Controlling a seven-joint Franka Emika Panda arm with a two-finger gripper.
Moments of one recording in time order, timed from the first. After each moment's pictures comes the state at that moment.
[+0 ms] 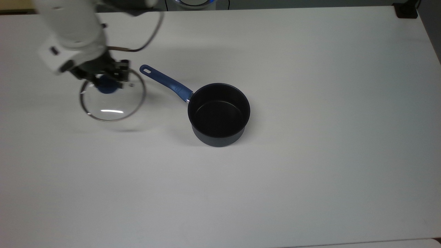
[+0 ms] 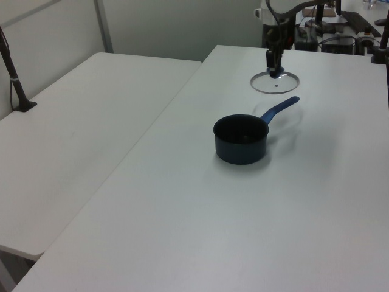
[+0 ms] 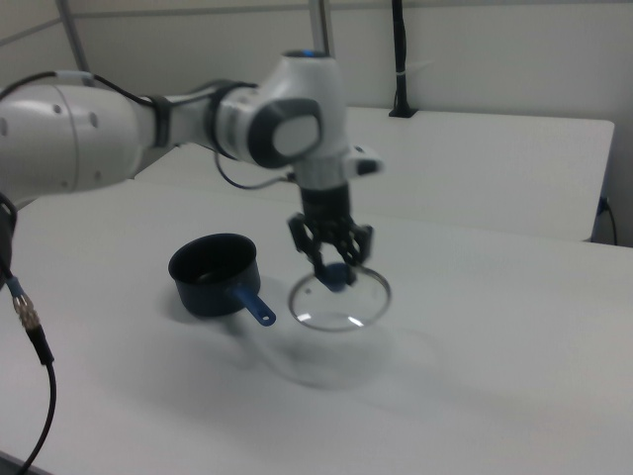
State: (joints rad) arm -0.04 0.39 -0.26 -1.50 0.04 1.83 -0.30
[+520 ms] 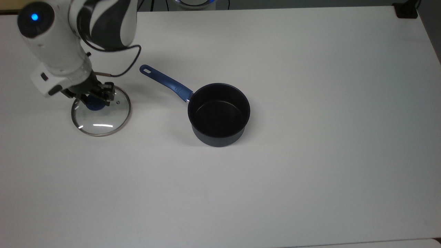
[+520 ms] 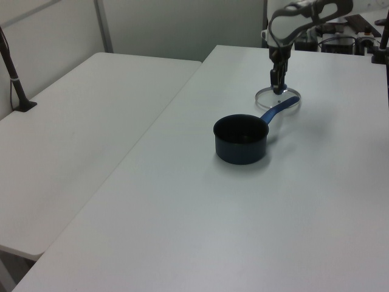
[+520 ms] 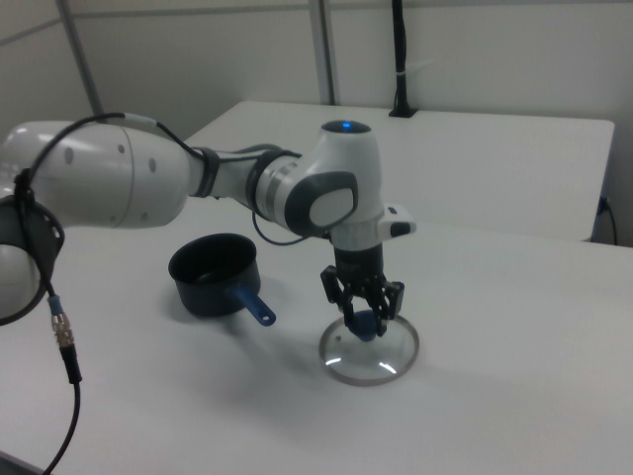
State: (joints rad) arm -0.12 0.51 -0.25 -1.58 0.07 2.03 -0.36
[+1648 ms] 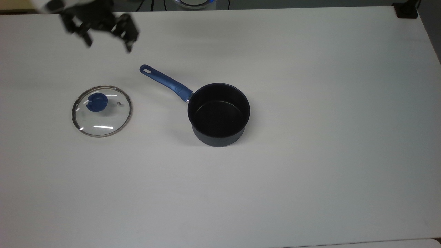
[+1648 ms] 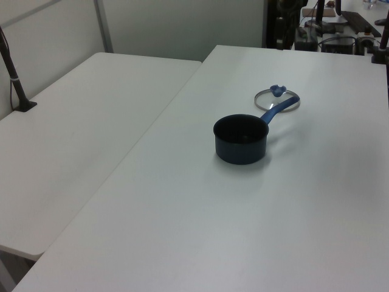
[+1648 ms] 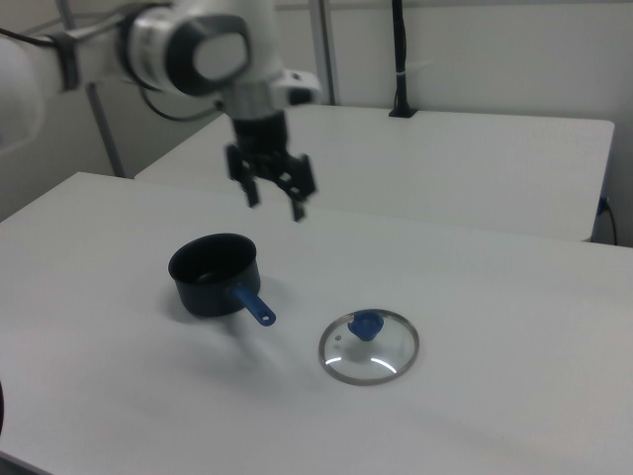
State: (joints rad) arm 0.03 0.14 -0.25 -1.55 0.01 1.71 -0.09
